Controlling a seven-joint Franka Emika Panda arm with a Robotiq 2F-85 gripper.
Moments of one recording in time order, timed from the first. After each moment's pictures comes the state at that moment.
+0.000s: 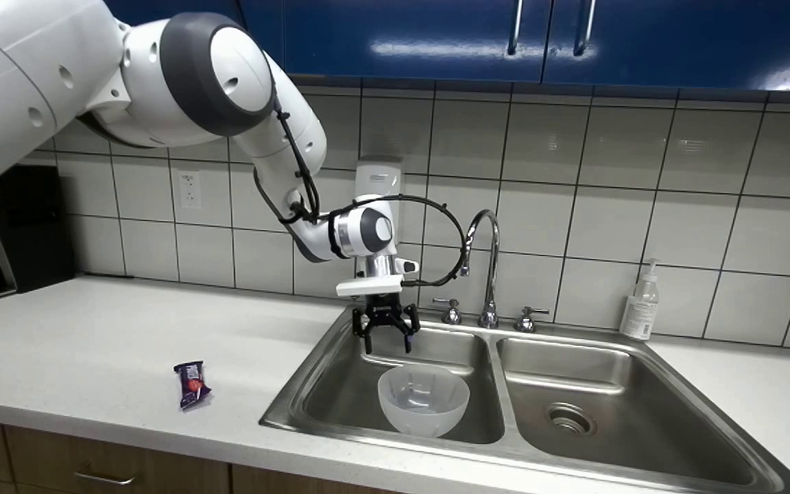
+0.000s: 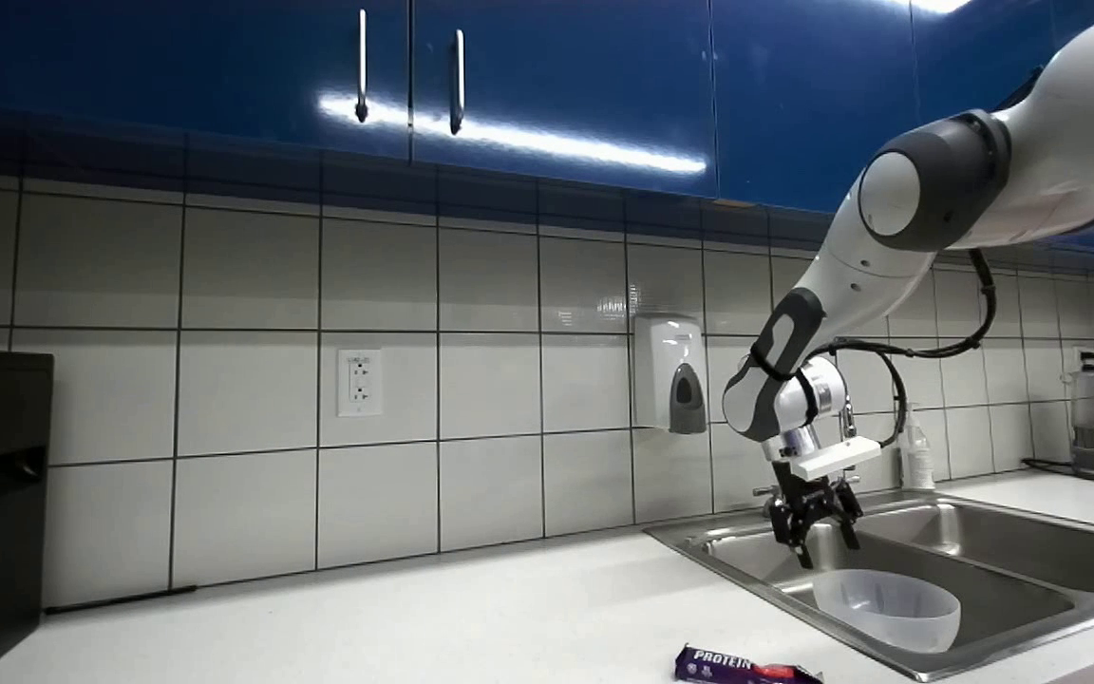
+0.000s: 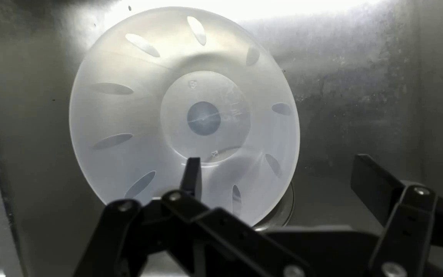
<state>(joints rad) -0.18 0.86 -0.16 -1.44 -0.16 2.17 -0.11</state>
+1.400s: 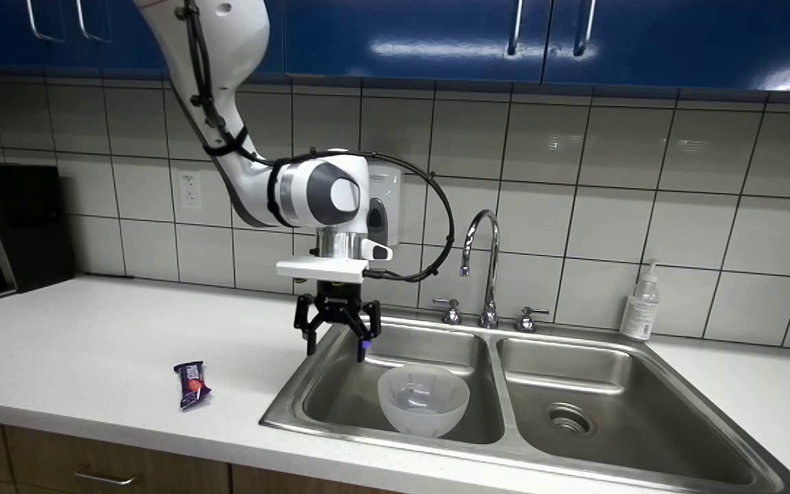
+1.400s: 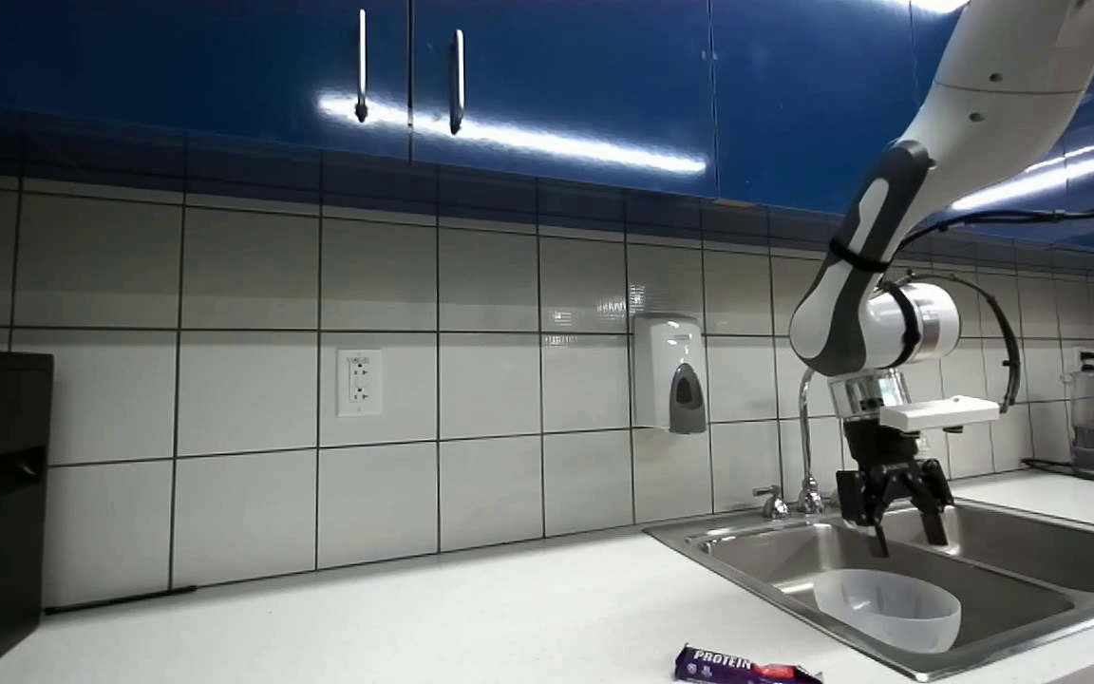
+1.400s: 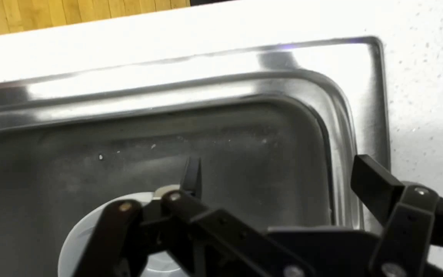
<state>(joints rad) -0.22 0.25 -0.13 -2.22 -0.09 2.31 -0.22</state>
